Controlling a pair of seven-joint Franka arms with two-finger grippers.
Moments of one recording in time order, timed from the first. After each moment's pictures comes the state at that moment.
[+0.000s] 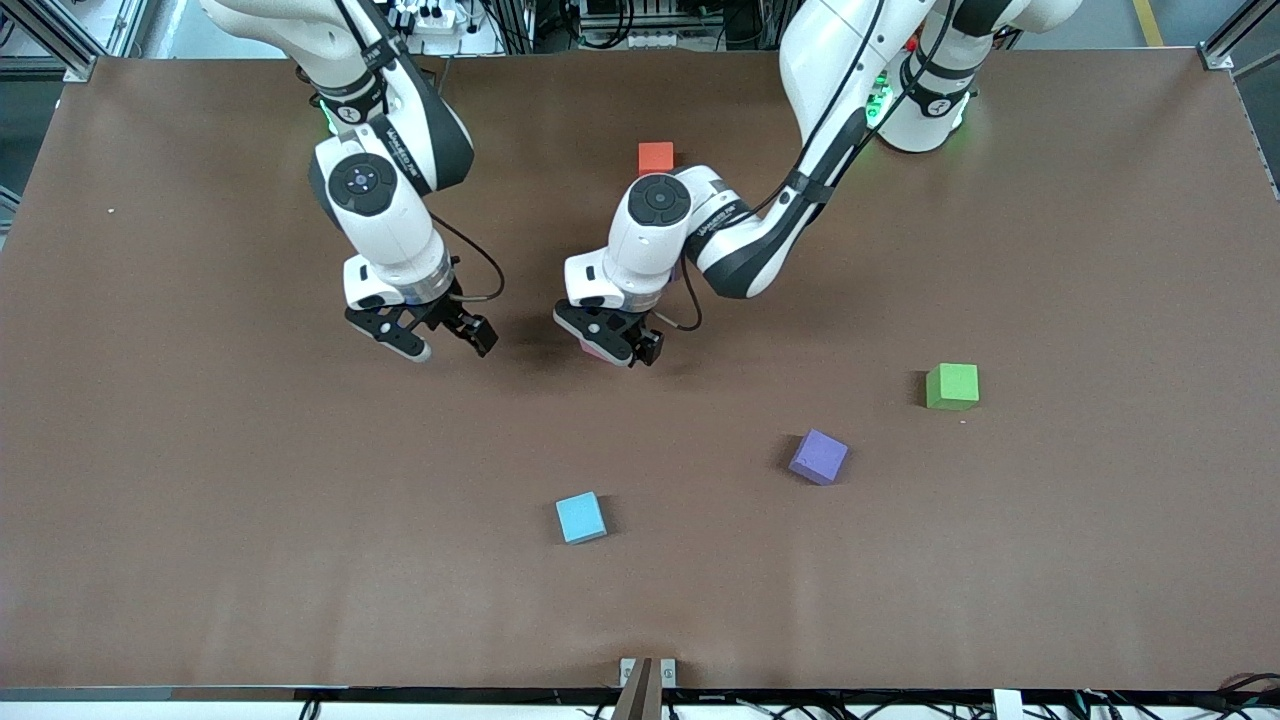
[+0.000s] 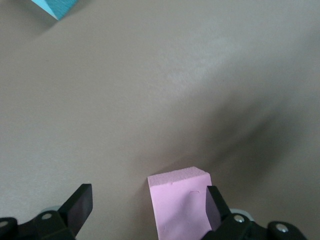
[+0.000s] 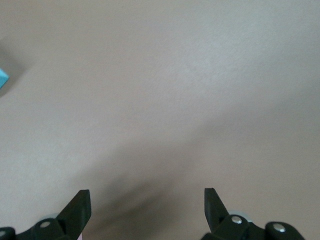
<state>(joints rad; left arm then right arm) -0.71 0.71 -0.18 -1.60 0.10 2.56 -0.28 0.48 0.15 -0.04 -2.22 -0.06 2.46 1.03</state>
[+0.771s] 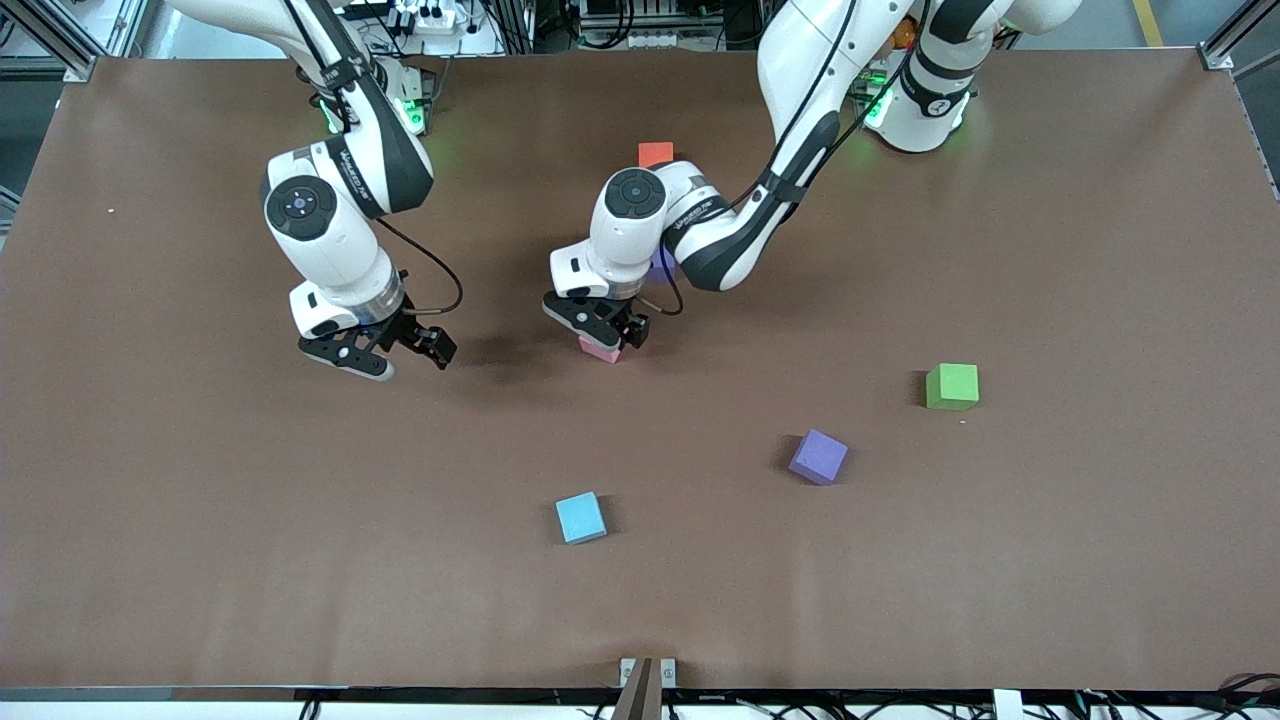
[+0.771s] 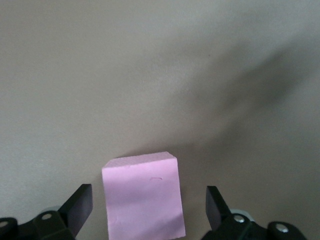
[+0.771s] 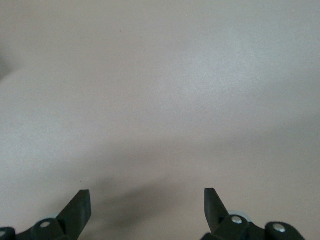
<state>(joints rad) -0.76 0.75 -0.18 -1.59 0.11 2.56 -0.40 0.38 0.15 -0.04 -2.22 -0.06 2.46 0.71</state>
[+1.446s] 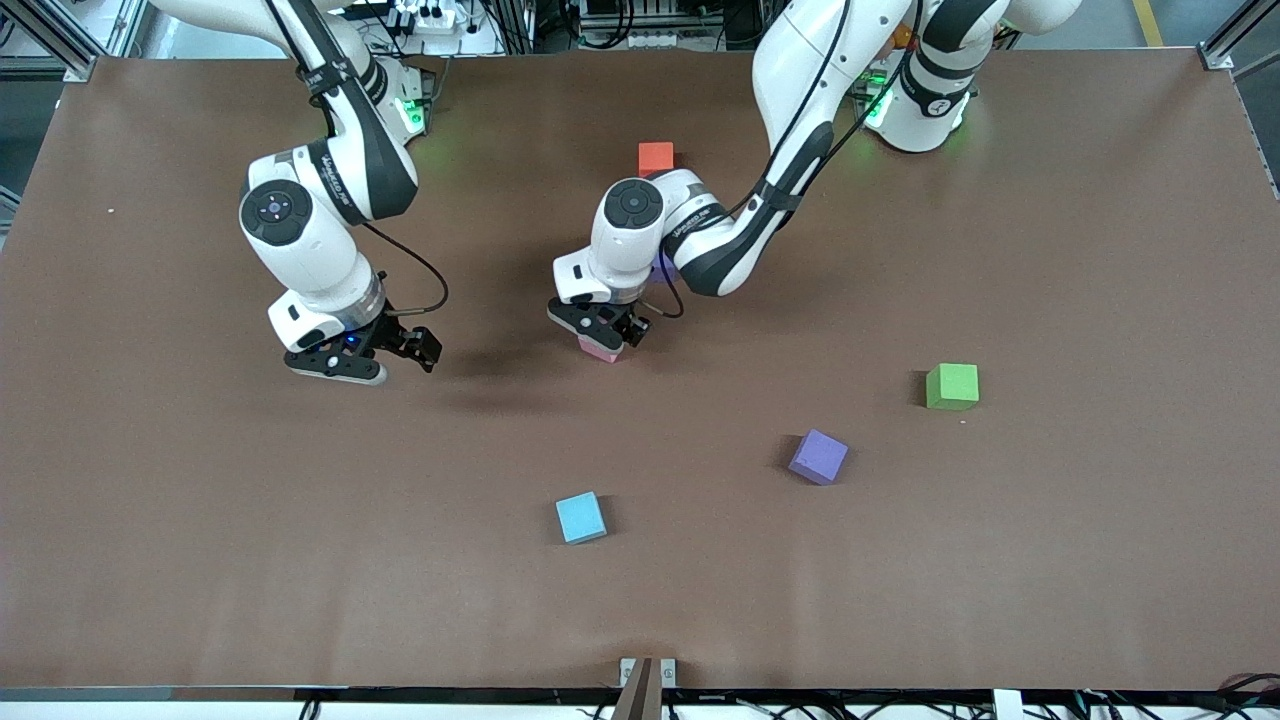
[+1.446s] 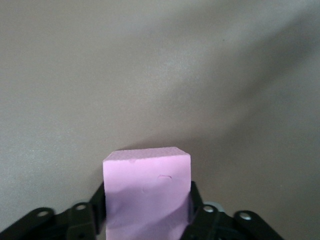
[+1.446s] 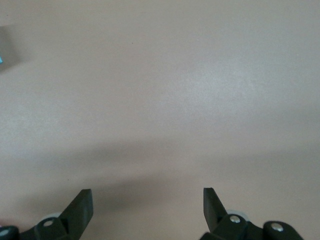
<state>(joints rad) -0.76 0.78 -0.18 -1.59 0.11 2.56 -0.46 0.35 0.15 -0.04 -2.20 -0.06 2.45 0.50</state>
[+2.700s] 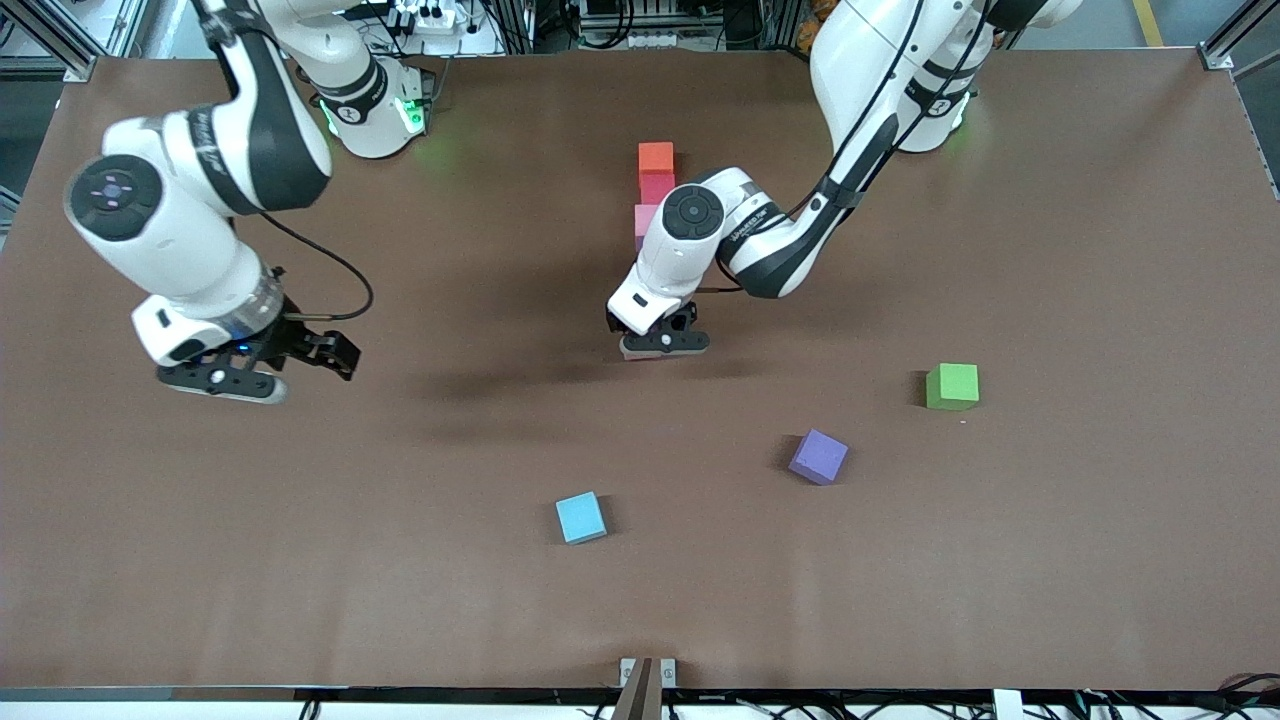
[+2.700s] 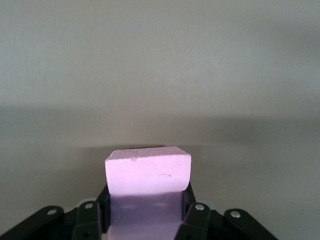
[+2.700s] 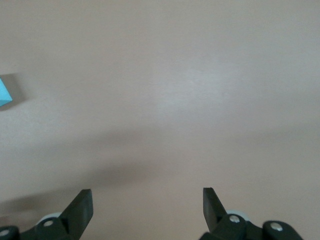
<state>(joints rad) -0.56 0.64 -0.31 -1.79 0.11 2.55 -0.97 0.23 0.12 -0.05 -1.82 -0.06 1.98 0.38</state>
